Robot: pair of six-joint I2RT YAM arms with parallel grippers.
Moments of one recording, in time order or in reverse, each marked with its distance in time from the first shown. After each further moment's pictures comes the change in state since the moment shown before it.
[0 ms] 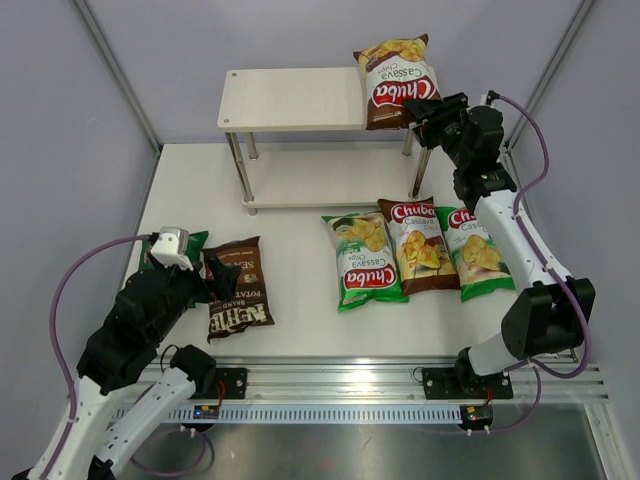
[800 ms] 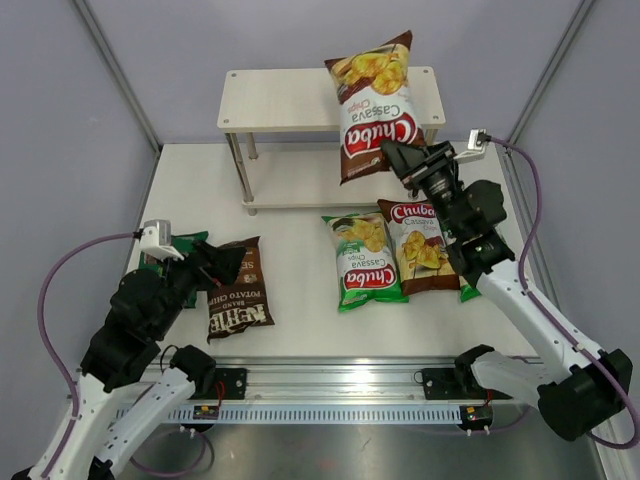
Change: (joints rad) left arm 0.000 -0.032 -0.061 0.220 0.013 -0.273; right arm 0.318 -0.433 -0.449 0.348 0.113 -0.323
